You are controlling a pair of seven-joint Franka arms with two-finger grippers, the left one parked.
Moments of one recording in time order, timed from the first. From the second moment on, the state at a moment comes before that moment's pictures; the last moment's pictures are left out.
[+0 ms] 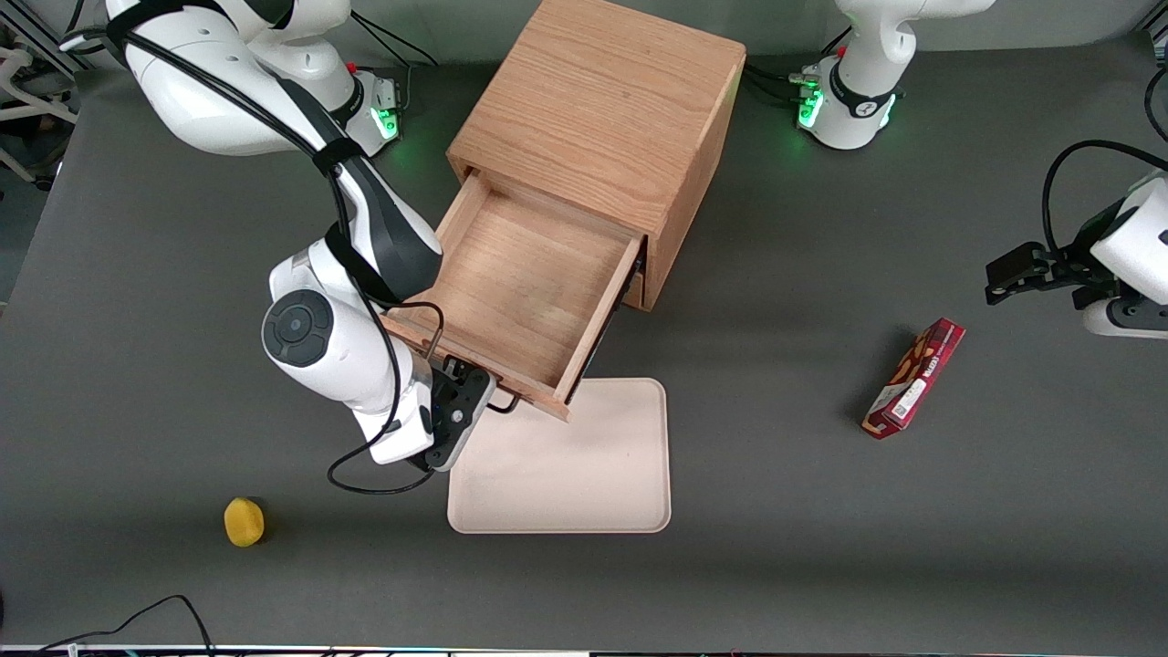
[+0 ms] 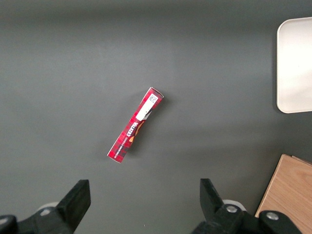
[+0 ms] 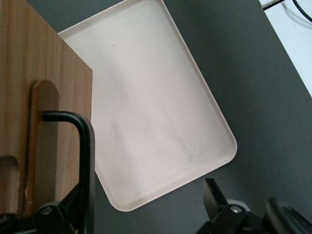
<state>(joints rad) 0.18 0.66 0.32 -1.31 -0.08 2.08 -0.64</state>
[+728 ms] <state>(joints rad) 0.19 0.67 0.32 -1.14 -0.07 1.86 -0.64</state>
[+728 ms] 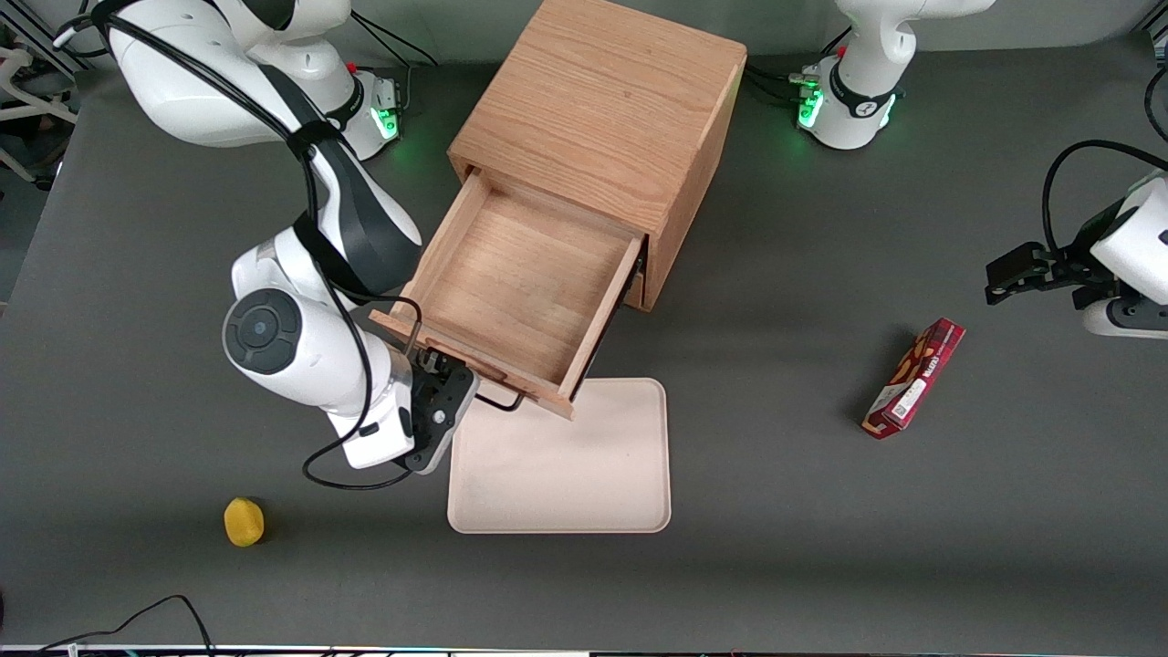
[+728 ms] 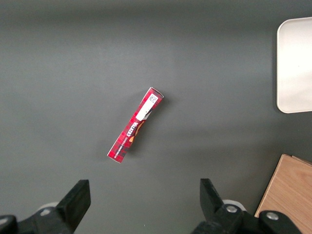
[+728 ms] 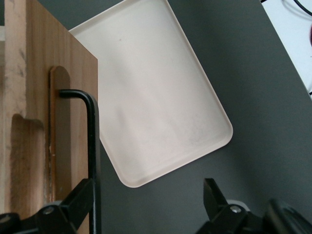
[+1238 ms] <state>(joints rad) 0.19 0.55 0.32 -1.06 -0.01 1.59 -0.64</state>
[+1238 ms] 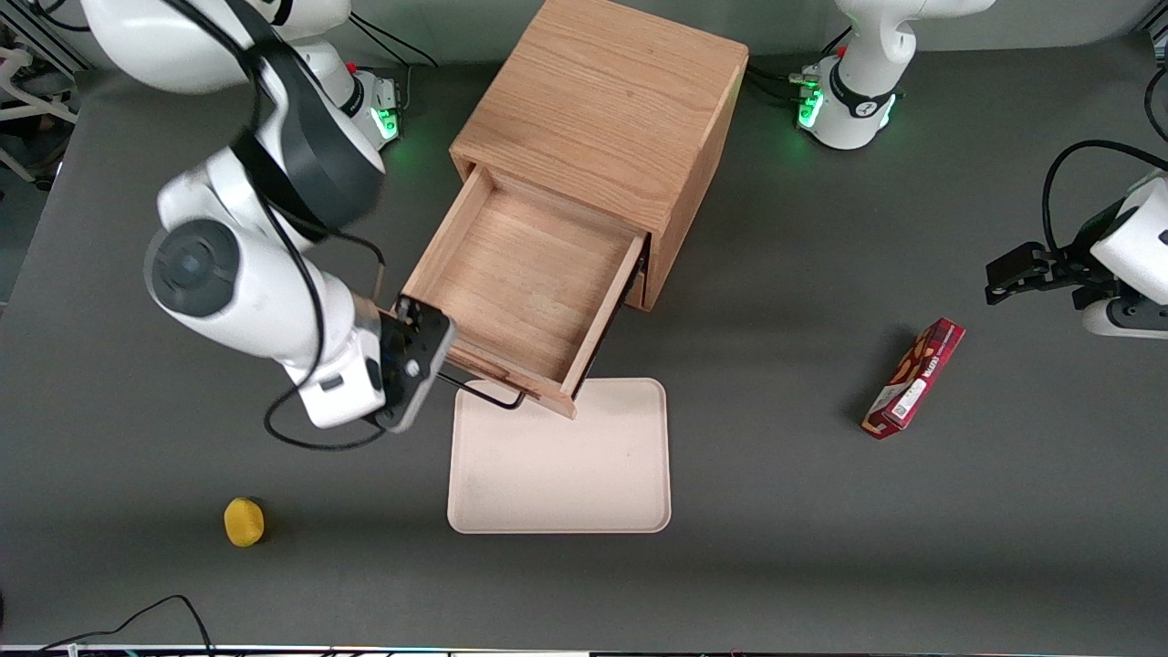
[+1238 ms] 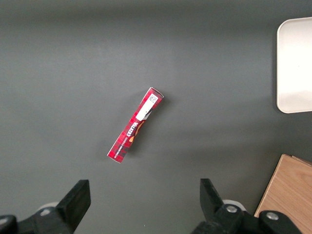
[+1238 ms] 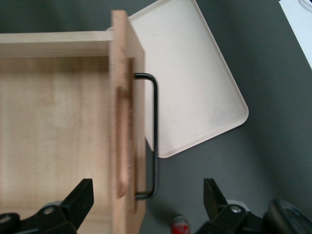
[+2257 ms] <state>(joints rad) -0.18 0.00 0.31 -1.51 -0.01 1.45 -0.41</state>
